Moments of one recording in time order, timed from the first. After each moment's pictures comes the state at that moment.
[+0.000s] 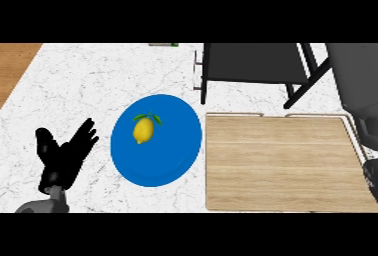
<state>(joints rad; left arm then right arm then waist) -0.03 0.19 0.07 -1.39 0.14 -0.02 0.29 -1.39 -0.31 -0.15 -0.76 0.80 0.07 0.47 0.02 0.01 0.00</state>
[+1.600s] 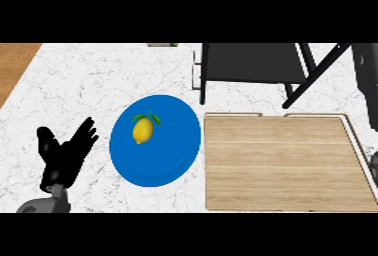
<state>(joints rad) -0.05 0.18 0.09 -1.37 0.12 -0.02 0.28 -1.49 -0.32 -0.46 -0.60 0.54 -0.24 0.34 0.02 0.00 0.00</state>
